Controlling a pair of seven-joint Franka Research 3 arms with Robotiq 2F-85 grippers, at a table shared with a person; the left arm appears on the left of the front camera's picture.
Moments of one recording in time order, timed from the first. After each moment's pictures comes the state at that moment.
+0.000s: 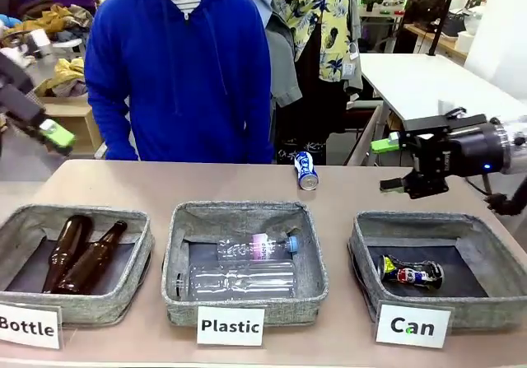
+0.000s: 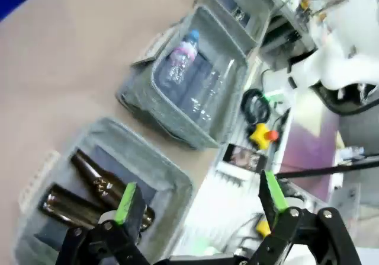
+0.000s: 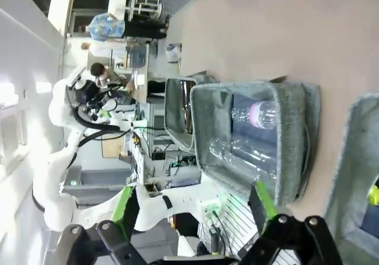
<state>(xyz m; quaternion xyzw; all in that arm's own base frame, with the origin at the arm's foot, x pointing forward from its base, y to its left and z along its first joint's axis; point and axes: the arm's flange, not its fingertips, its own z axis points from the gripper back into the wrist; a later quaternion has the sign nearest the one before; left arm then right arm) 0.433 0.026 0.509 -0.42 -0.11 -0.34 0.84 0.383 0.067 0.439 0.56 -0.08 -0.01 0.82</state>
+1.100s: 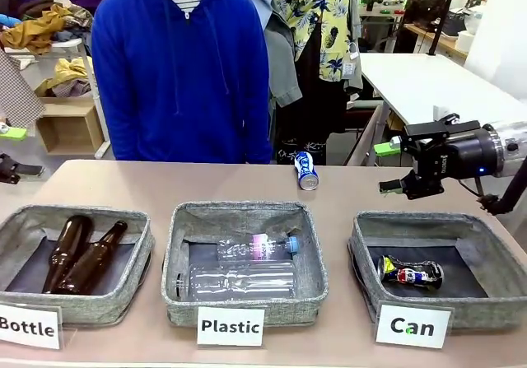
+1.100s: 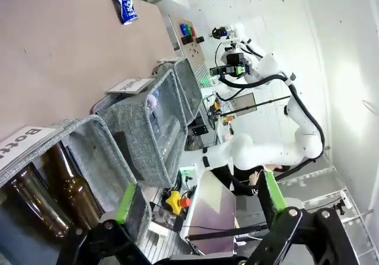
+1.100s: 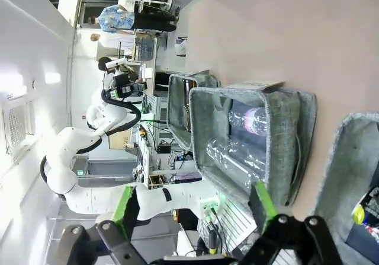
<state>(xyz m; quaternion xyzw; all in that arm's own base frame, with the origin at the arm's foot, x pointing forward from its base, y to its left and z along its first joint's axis) 0.440 0.138 0.405 -0.64 -0.11 -0.10 0.75 0.406 0.049 0.419 0.58 -0.08 0.00 0.81</state>
